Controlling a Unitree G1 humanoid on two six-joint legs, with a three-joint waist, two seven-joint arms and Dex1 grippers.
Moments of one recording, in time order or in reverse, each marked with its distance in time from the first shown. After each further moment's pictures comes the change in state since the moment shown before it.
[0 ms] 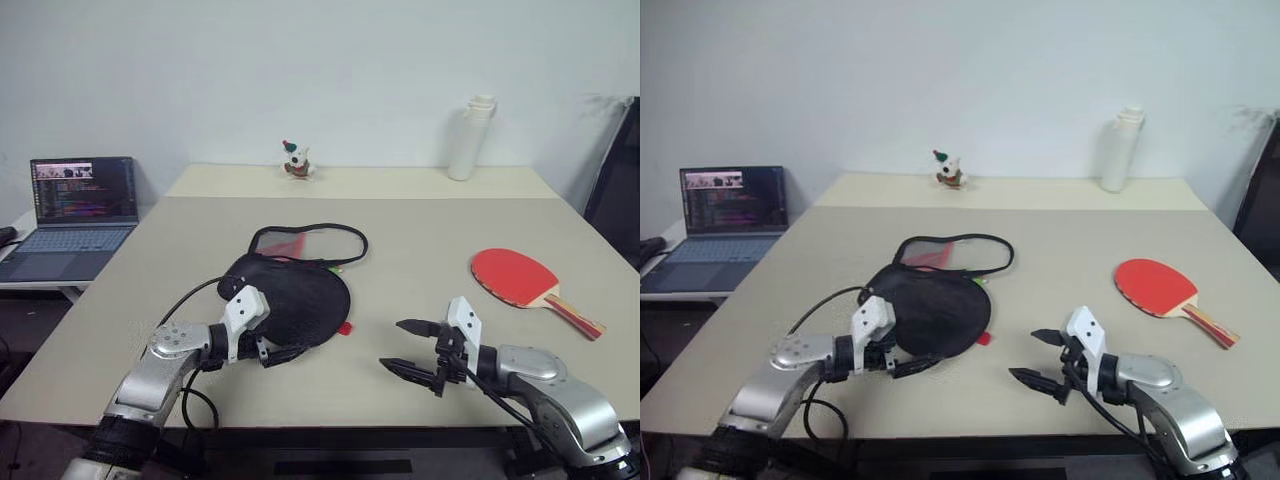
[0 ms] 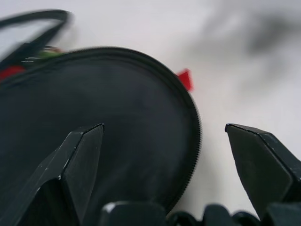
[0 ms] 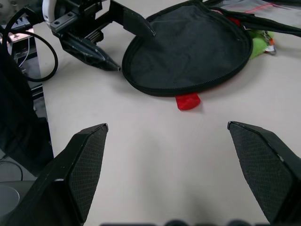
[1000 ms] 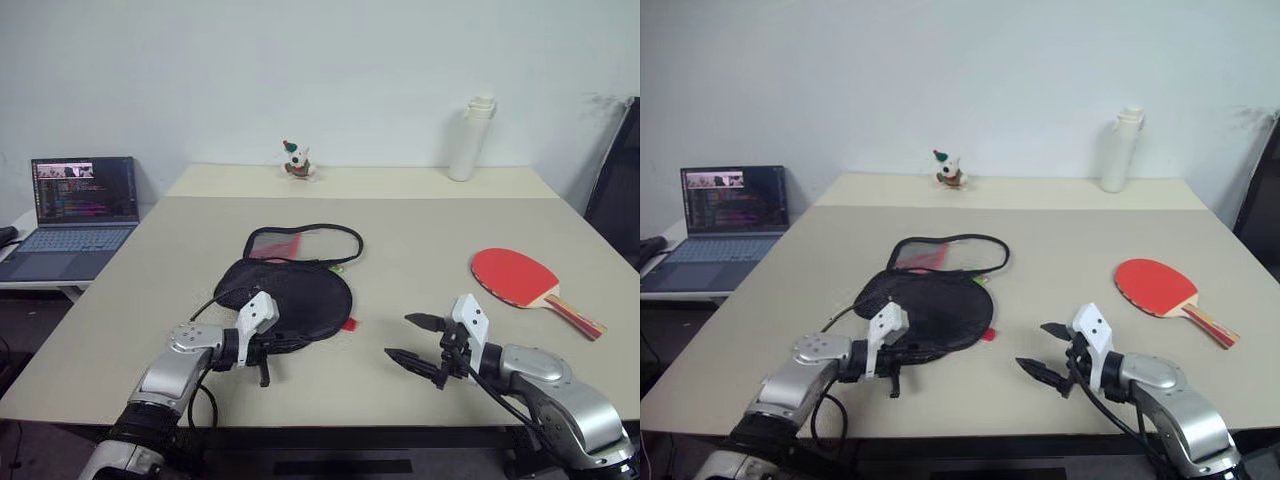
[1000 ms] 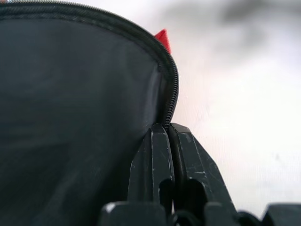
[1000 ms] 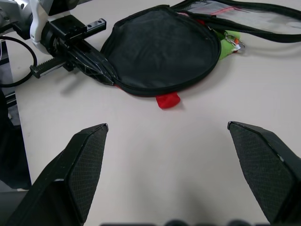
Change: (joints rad) left arm -0.060 -0.085 -0.018 0.106 0.032 0.070 -0.047; right arm 0.017 0.006 -0.039 -0.003 -0.010 -0.009 -0.062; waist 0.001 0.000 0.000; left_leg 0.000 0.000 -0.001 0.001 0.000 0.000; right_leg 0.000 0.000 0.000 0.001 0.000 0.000
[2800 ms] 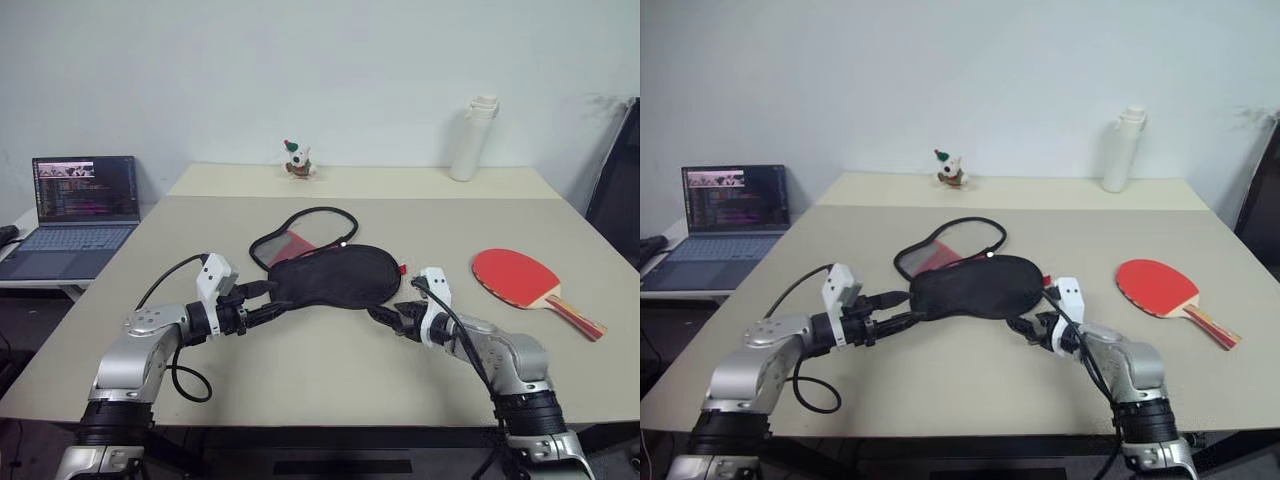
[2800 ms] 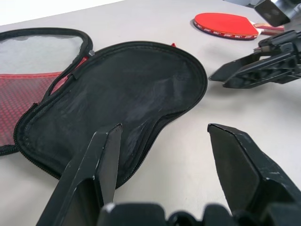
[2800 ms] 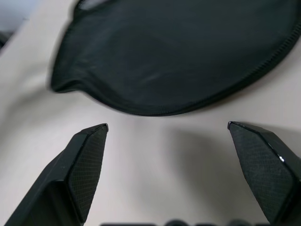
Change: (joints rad) left arm 0.001 0.047 0.237 -0.142 -0.158 0.191 0.114; right arm -0.368 0.341 -0.105 0.402 0.065 0.410 -0.430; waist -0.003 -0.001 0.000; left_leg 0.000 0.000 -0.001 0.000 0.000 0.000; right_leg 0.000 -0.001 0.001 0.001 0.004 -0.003
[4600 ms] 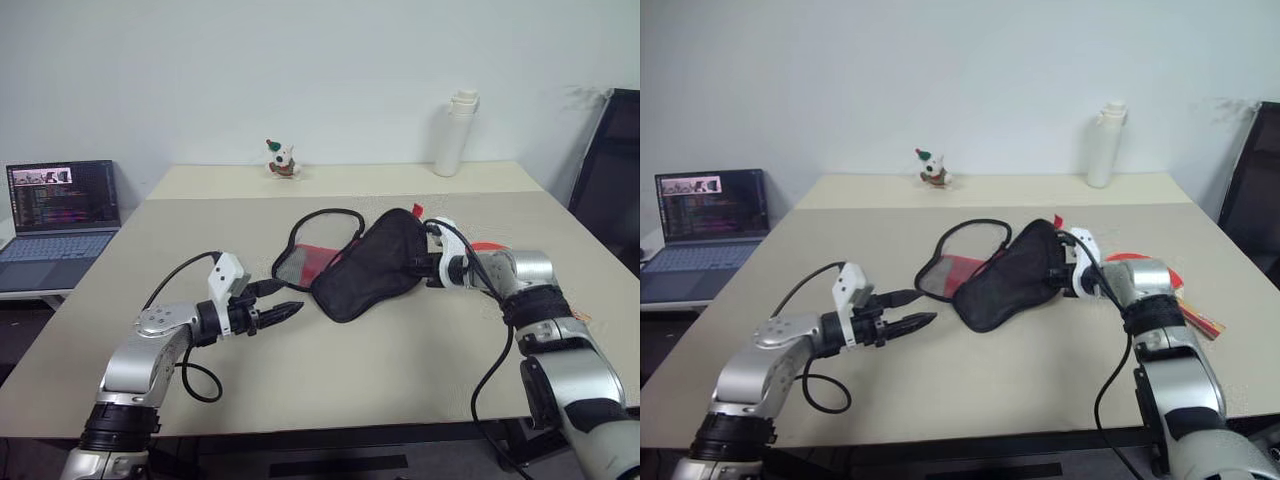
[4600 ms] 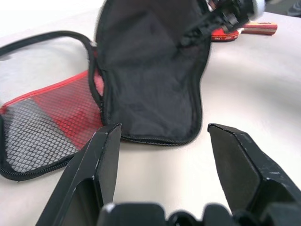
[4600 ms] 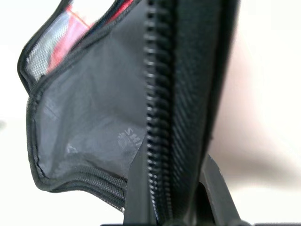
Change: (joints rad) left arm 0.015 -0.011 -0.040 -0.093 -0.001 0.005 0.035; right arm -0.560 -0.209 0.072 0.718 -0.132 -0.057 0.268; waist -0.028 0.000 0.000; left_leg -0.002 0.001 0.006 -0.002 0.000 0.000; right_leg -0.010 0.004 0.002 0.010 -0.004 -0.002
